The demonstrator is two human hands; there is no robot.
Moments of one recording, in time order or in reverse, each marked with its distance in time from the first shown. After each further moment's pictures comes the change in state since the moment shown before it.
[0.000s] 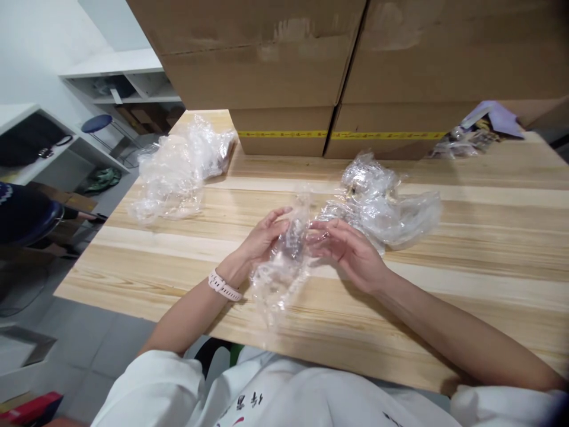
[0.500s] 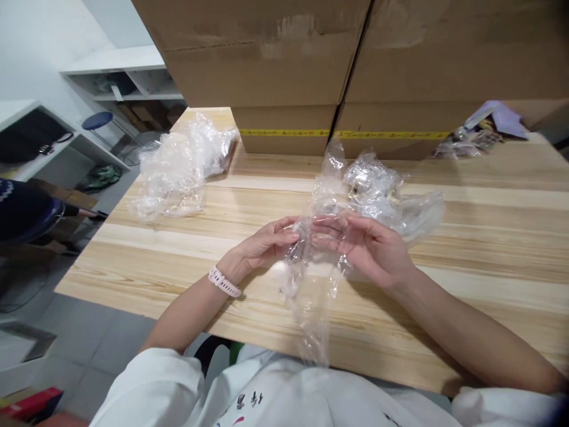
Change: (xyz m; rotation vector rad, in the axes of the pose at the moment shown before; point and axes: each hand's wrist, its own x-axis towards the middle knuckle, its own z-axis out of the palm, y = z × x) left_hand -0.010 0.006 0.007 -0.077 -0.300 -0.183; right_hand -0.004 -0.030 0.003 0.028 -0.074 0.035
